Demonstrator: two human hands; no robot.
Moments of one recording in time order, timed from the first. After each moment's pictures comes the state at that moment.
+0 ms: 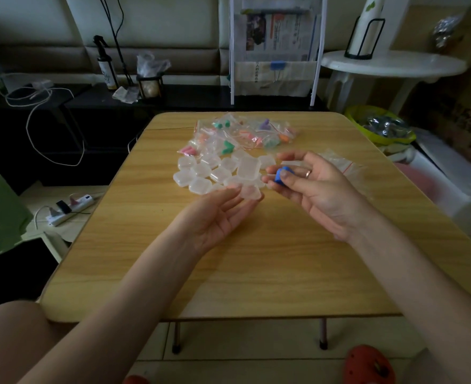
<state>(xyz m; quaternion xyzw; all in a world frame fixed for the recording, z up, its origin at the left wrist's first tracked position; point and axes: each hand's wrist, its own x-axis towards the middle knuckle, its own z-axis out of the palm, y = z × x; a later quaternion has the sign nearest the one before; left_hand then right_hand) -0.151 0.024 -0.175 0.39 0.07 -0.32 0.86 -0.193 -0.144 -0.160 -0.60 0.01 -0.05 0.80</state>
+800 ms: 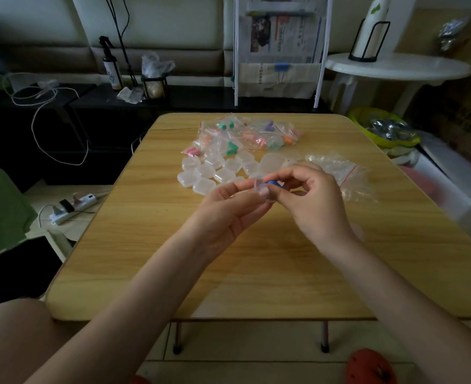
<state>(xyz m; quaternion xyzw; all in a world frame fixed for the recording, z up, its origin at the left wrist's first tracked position) -0.161 0.022 -0.174 0.47 -0.08 -0.29 0.83 -0.196 -0.120 -0.174 -0.81 -0.01 -0.26 0.52</state>
